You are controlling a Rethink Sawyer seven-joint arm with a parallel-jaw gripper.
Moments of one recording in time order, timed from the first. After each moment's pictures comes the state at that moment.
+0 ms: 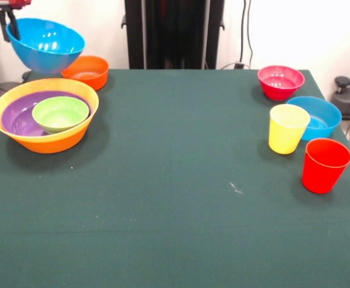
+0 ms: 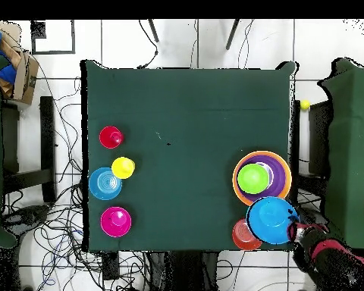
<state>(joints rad) -1.73 -0.72 1.03 2.09 -0.90 0.60 1.70</state>
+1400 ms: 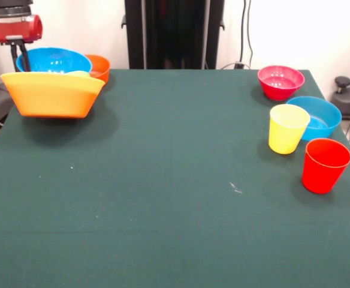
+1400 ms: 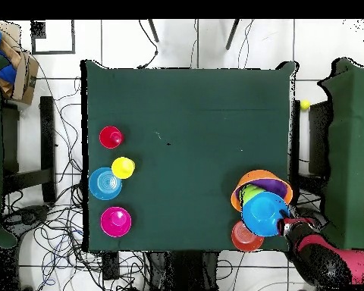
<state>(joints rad) -1.72 -0.54 0.96 2.04 -1.11 0.52 1.68</state>
